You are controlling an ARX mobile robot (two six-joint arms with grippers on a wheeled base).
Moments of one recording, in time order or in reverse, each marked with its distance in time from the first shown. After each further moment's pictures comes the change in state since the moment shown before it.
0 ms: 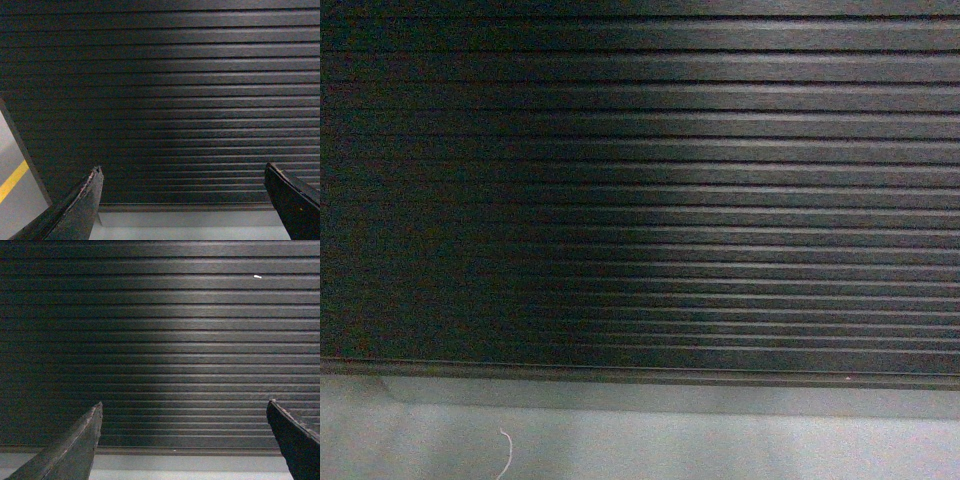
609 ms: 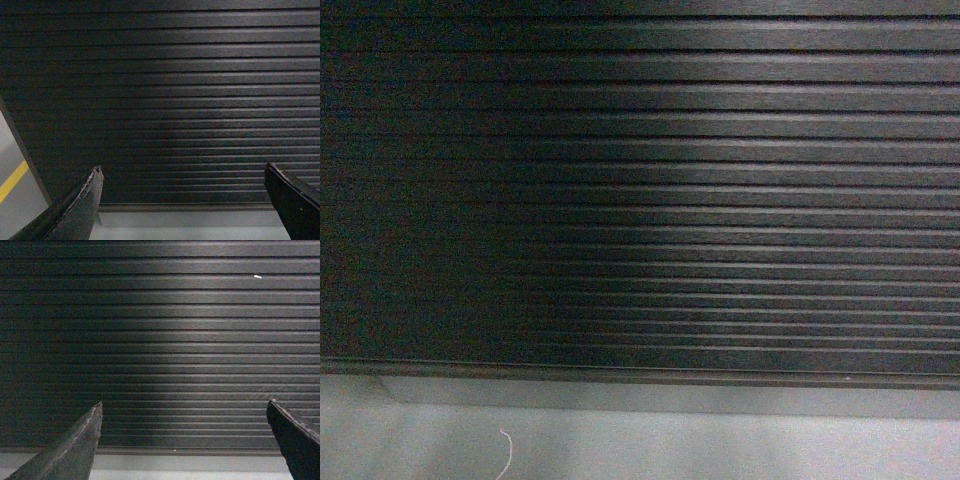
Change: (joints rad) left arm 0.000 0.000 0.000 0.000 0.000 0.000; right arm 0.000 0.000 0.000 0.000 0.000 0.000
